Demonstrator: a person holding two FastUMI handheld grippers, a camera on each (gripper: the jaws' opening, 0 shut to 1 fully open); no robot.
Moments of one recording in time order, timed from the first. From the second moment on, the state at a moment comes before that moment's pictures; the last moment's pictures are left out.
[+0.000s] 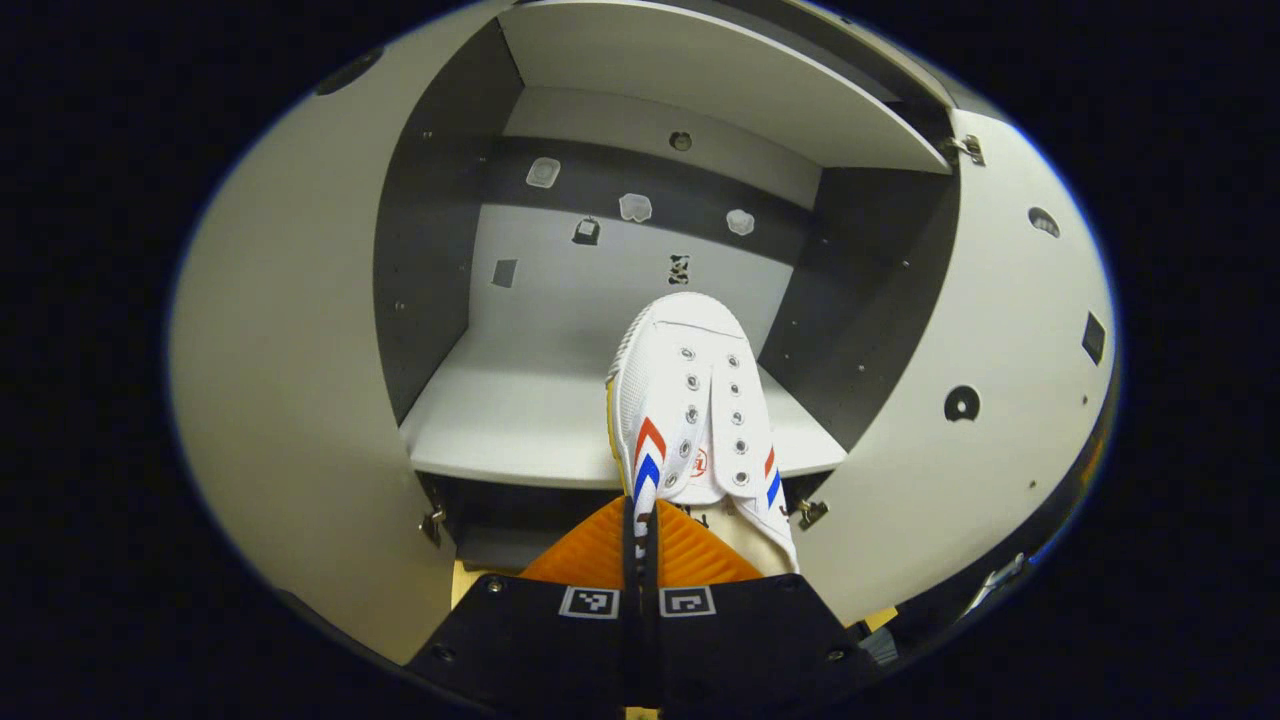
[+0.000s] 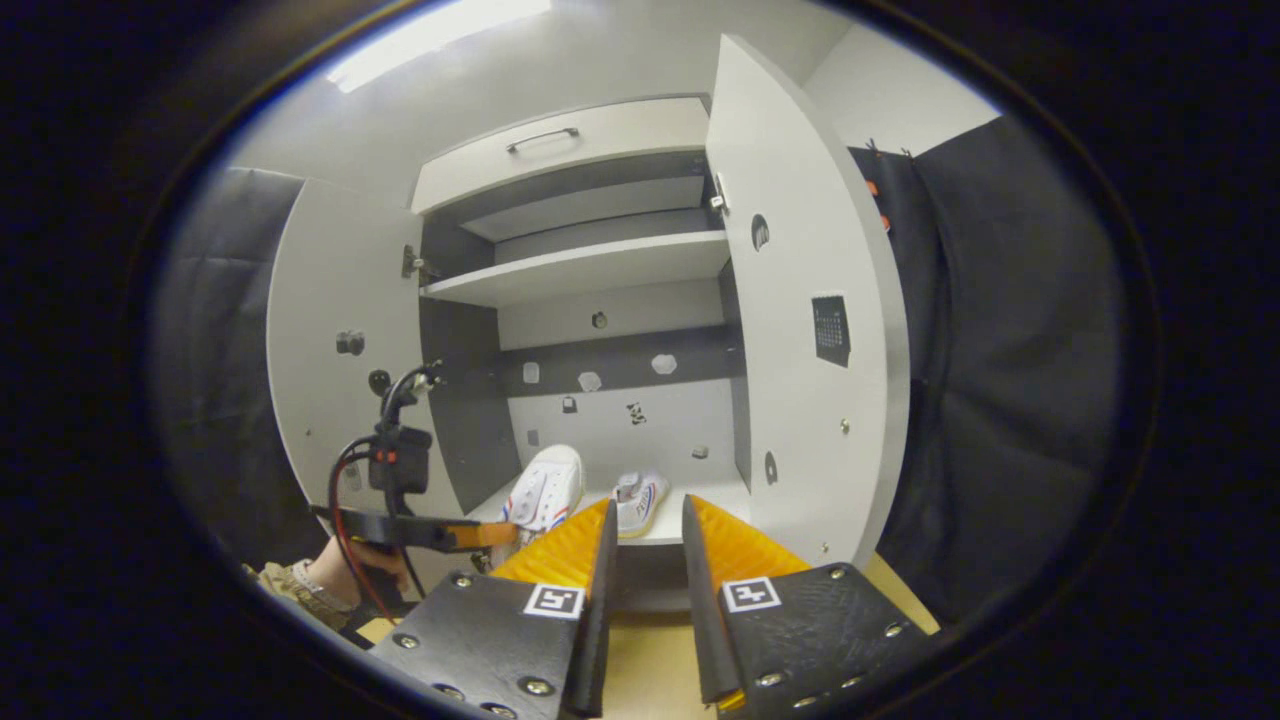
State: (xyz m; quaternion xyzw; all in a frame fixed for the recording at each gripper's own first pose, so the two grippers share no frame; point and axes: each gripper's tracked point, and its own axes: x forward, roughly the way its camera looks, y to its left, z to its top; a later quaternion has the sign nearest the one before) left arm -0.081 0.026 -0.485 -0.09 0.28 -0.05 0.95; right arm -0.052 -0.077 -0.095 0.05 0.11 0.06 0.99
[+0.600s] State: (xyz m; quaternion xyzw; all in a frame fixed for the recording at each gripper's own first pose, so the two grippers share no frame) left arm -0.088 0.026 -0.479 -0.09 0.33 -0.01 0.94; right arm -0.056 -0.066 -0.116 0.05 0.12 0.07 0.99
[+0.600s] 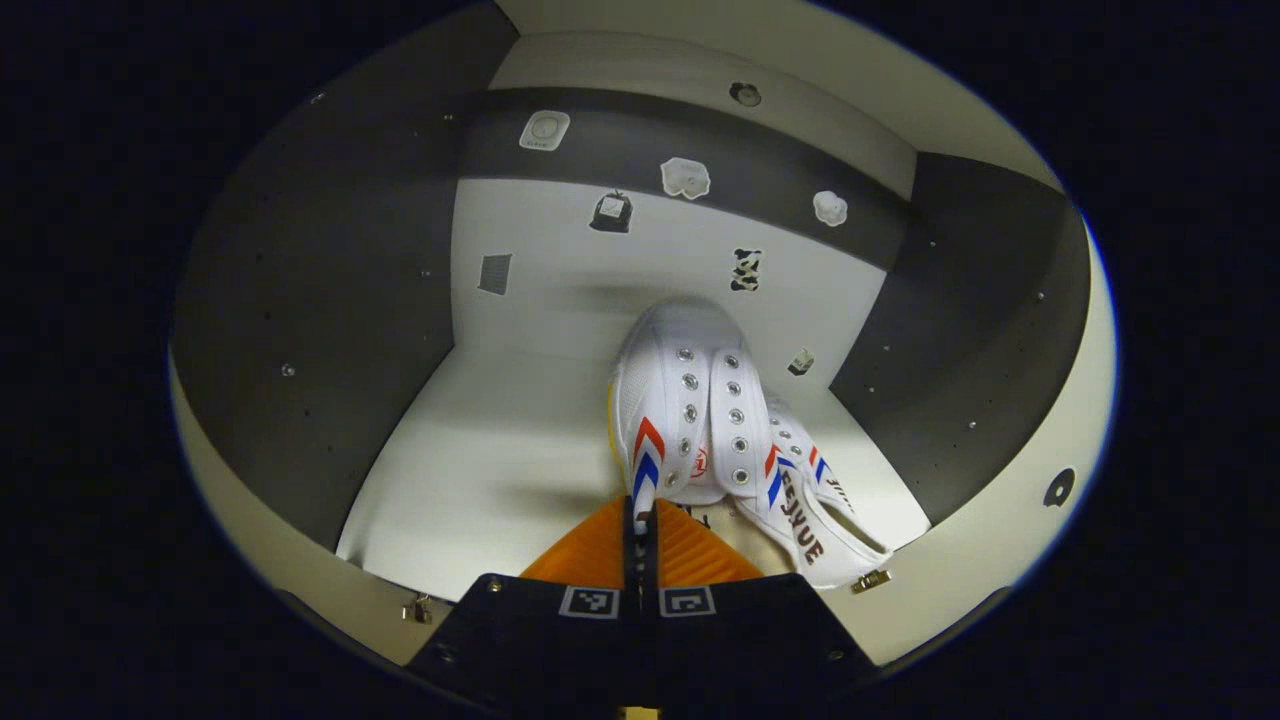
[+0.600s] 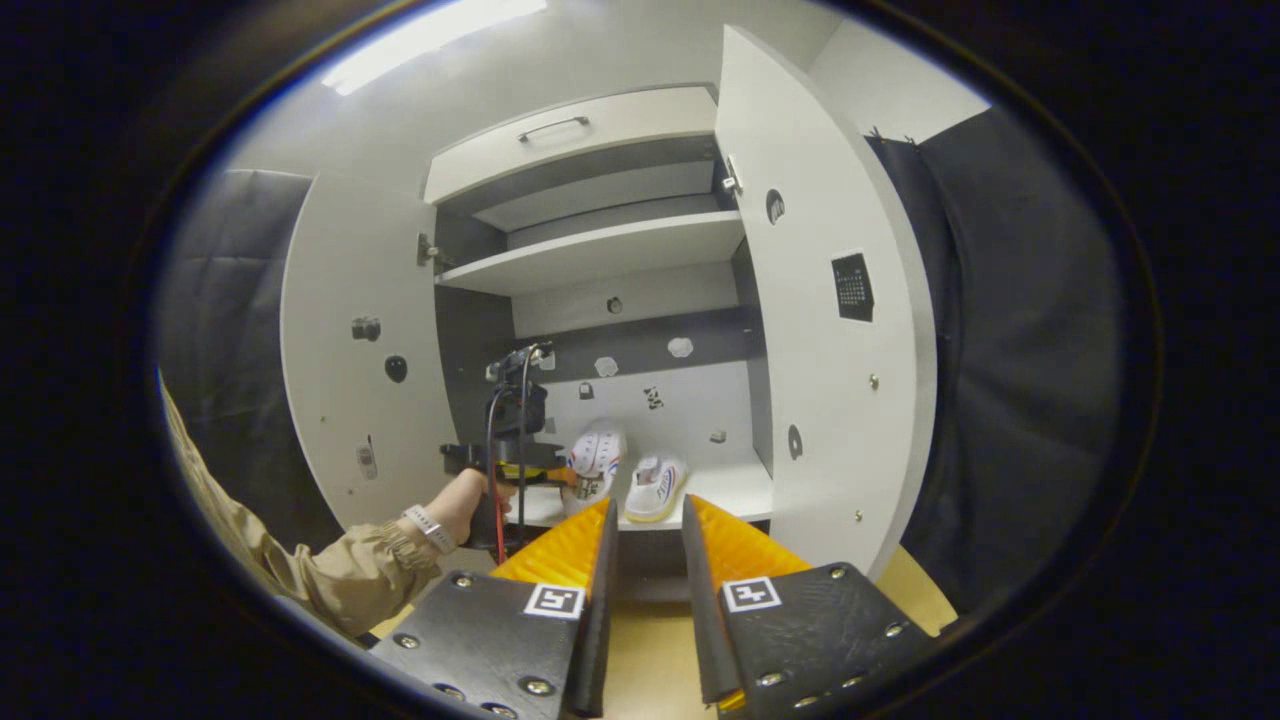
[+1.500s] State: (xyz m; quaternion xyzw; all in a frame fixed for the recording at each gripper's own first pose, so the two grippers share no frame) left arm -0.101 0.034 -0.481 -0.10 0.35 0.01 0.93; right arm -0.071 -0.088 -0.117 0.06 0.13 0.07 0.99
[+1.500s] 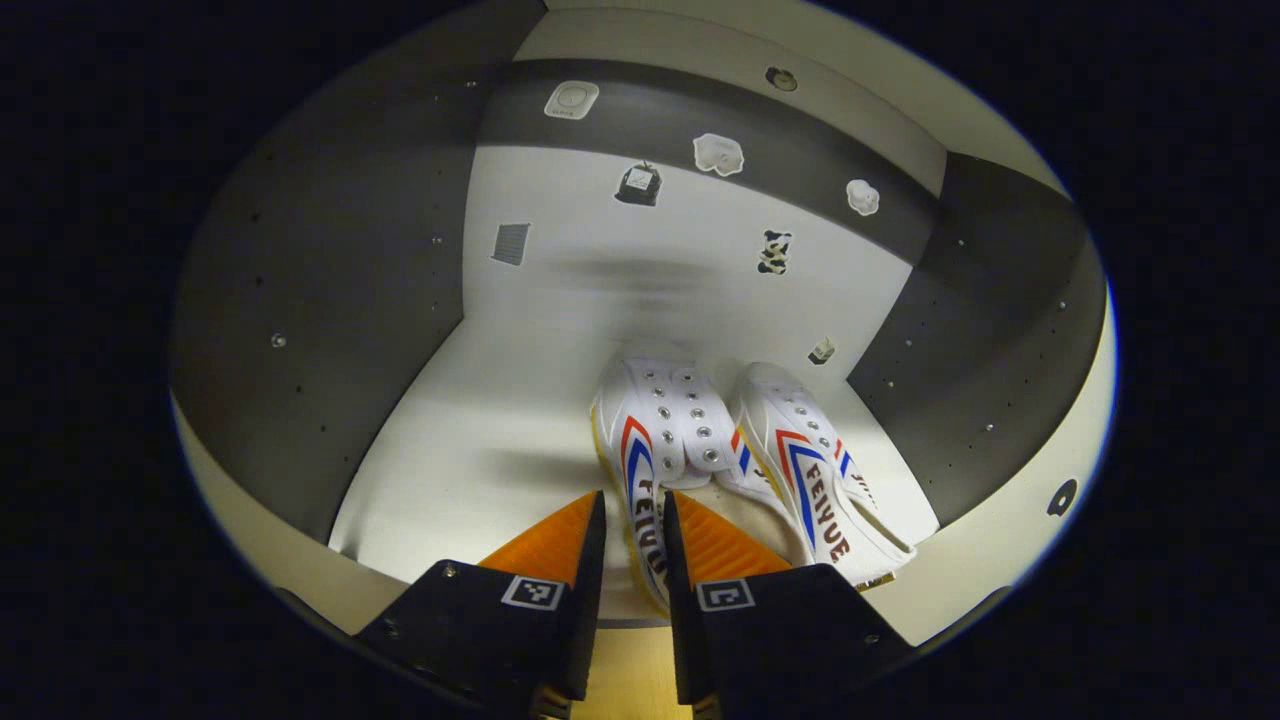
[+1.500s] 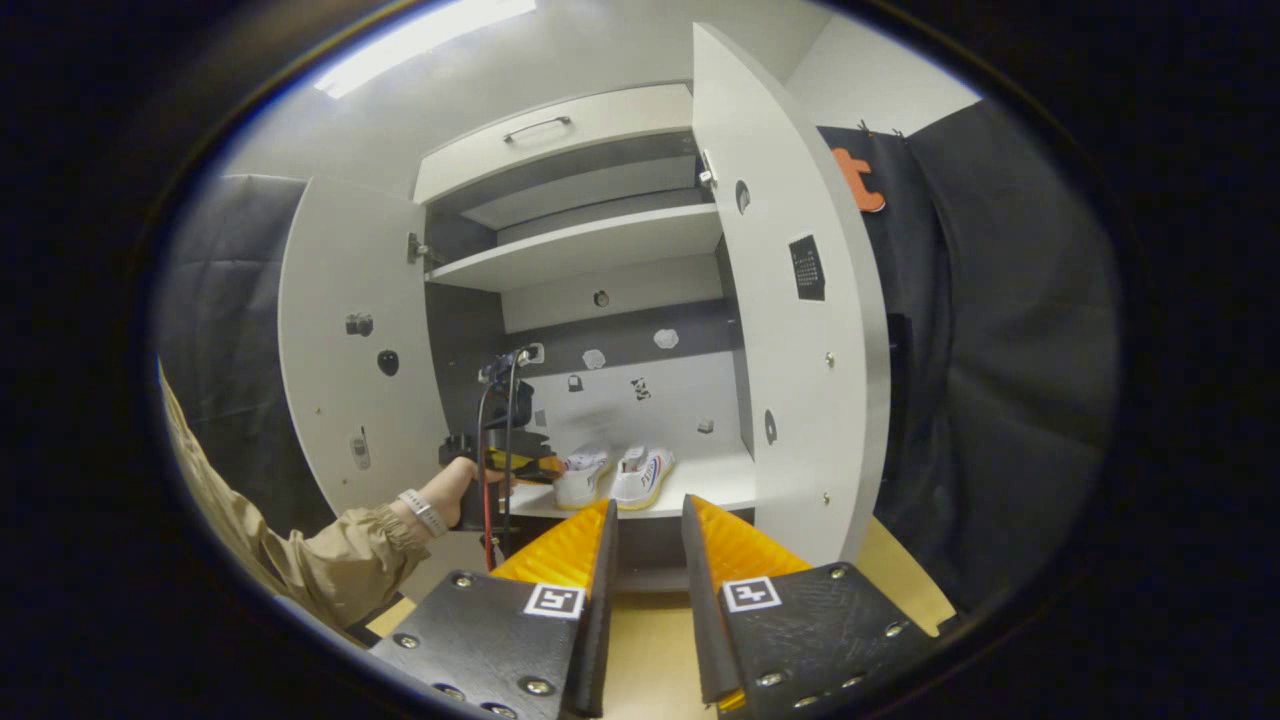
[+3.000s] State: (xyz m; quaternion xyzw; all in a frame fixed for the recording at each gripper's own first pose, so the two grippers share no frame) left arm -0.328 -0.015 -0.218 -0.01 0.10 -0.02 1.00; right arm -0.050 -0.246 -0.053 0.02 0.07 0.03 1.00
